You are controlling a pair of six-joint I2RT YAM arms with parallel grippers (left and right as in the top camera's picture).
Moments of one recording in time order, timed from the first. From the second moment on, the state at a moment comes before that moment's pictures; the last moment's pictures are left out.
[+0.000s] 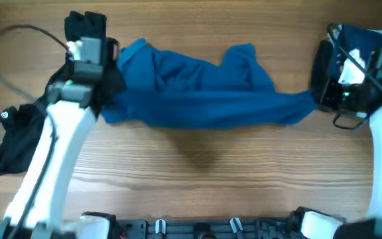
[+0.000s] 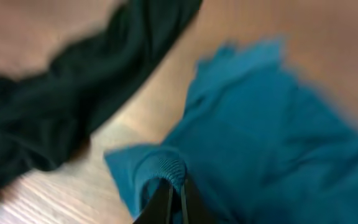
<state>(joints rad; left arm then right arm) -0.16 1.41 1.31 -0.85 -0.30 -0.49 -0.30 1.37 1.30 -1.04 -0.36 0.03</state>
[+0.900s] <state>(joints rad) -0.08 1.21 1.32 -1.38 -0.05 -0.44 -0.30 1.25 1.21 -1.44 -0.28 0.10</state>
